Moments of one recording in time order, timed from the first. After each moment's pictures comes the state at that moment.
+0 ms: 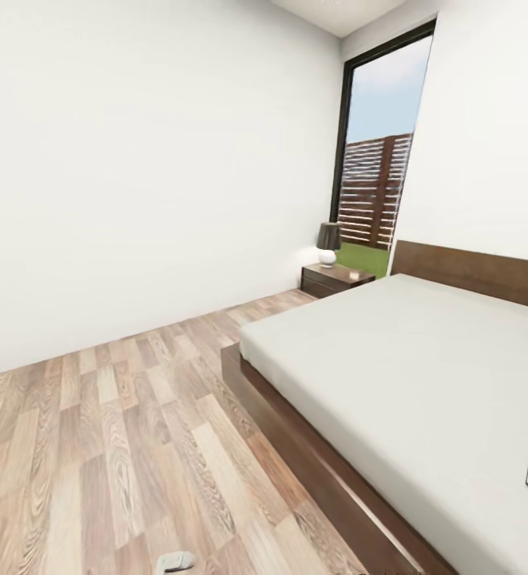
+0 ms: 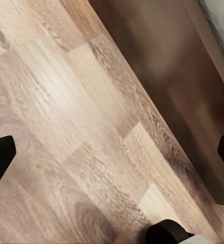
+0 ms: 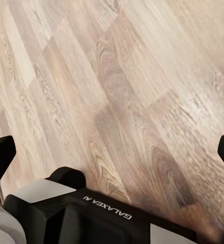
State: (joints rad) left arm -0.44 0.04 0.23 -0.02 0.00 -0.09 -0.65; right arm -0.46 -0.22 0.00 0.08 -0.18 0.09 0.87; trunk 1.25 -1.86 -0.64
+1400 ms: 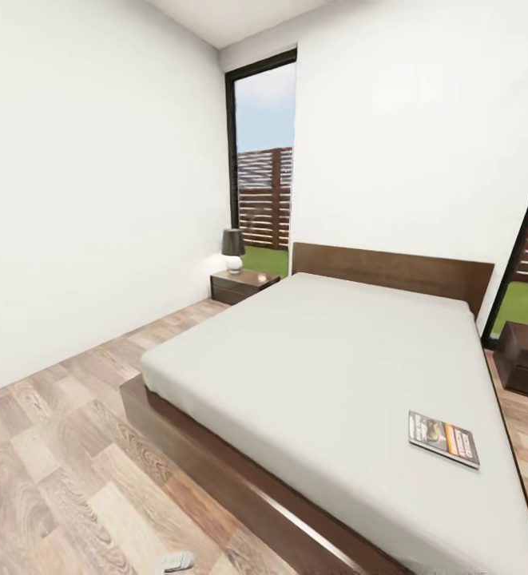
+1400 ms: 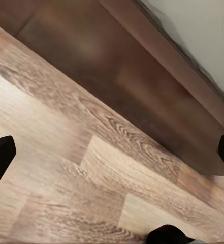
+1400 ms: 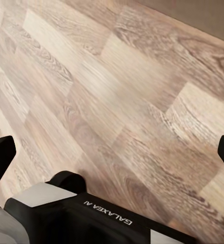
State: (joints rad) left arm -0.44 0.04 0.23 -0.02 0.00 -0.09 -0.65; right arm -0.46 -0.22 0.00 0.08 -0.18 0.09 0.87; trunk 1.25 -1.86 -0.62
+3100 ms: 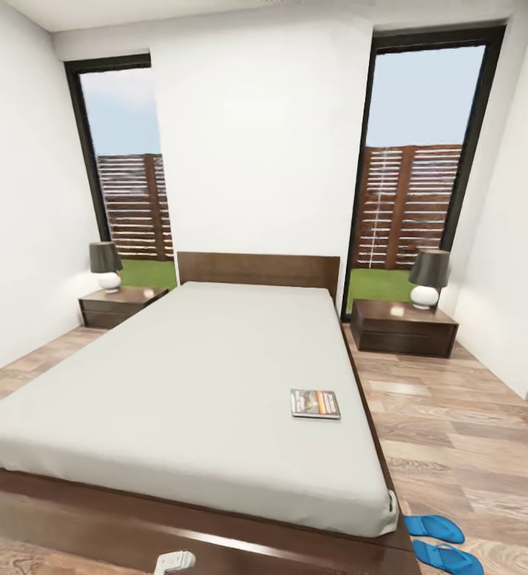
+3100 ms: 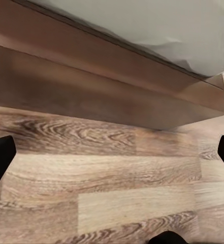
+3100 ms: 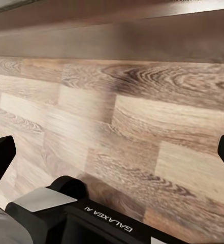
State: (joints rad) left arm -0.44 0.04 0.23 -0.02 0.00 -0.09 -0.65; right arm -0.46 -0.22 0.00 0.08 -0.18 0.09 0.87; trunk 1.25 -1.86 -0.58
